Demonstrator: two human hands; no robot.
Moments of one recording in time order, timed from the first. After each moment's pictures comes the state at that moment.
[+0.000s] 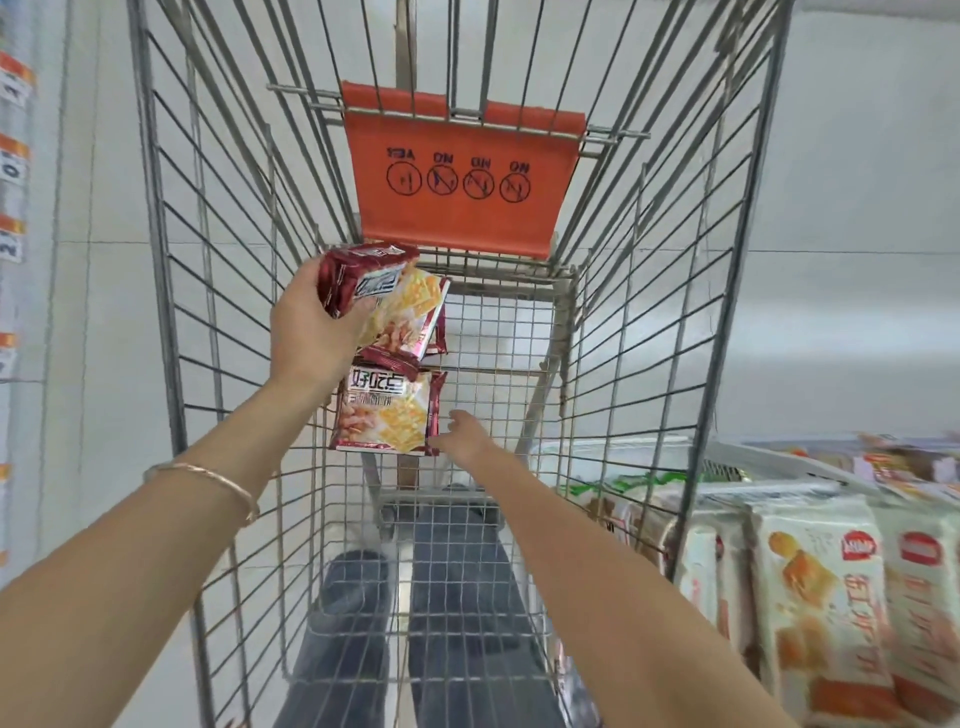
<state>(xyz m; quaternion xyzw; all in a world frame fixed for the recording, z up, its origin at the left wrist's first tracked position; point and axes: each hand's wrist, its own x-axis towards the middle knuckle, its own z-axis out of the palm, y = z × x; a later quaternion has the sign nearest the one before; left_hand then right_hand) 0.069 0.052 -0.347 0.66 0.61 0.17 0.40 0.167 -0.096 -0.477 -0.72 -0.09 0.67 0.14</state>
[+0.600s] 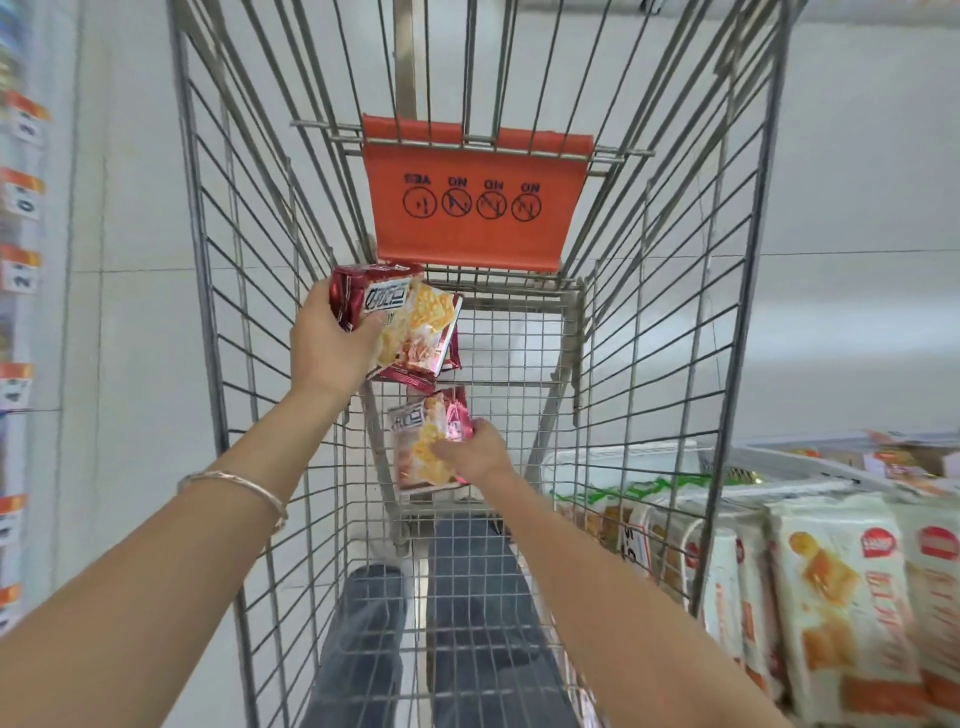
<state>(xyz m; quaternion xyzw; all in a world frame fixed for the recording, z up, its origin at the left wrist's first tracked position) 0.059 0.068 -0.363 0.62 0.64 0.14 0.43 0.153 -0.097 -0.458 -0.78 -0.08 0.59 0.20</state>
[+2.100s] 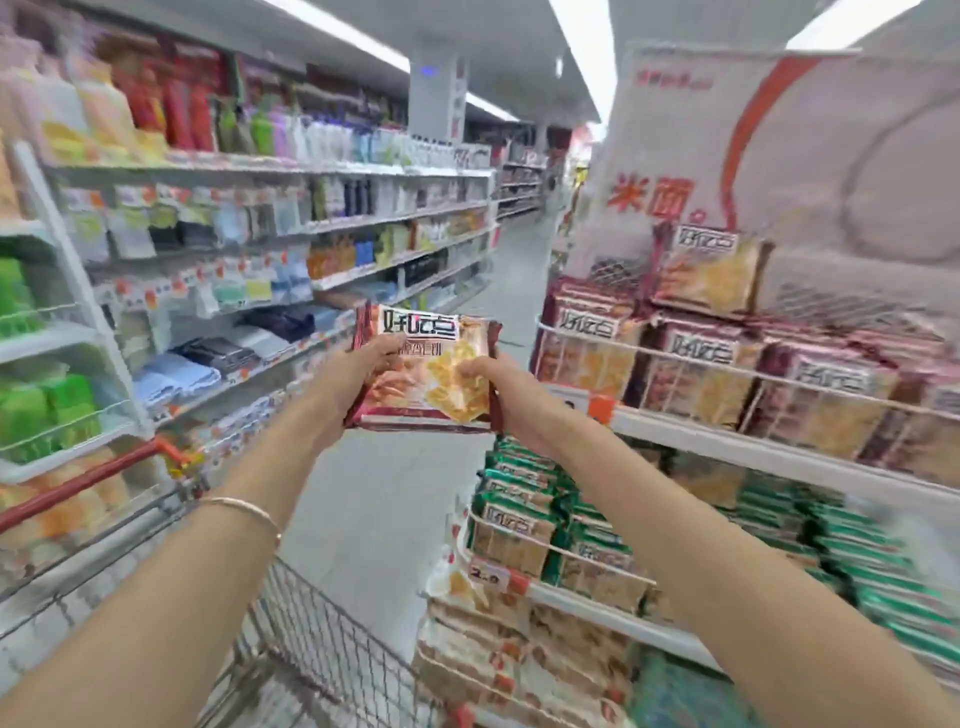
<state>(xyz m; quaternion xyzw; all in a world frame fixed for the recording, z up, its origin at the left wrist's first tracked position) 0.178 -0.169 0.164 0.67 -0.03 -0.01 0.74 0.174 -0.365 0.159 -0.72 -0.03 0.06 0.69</state>
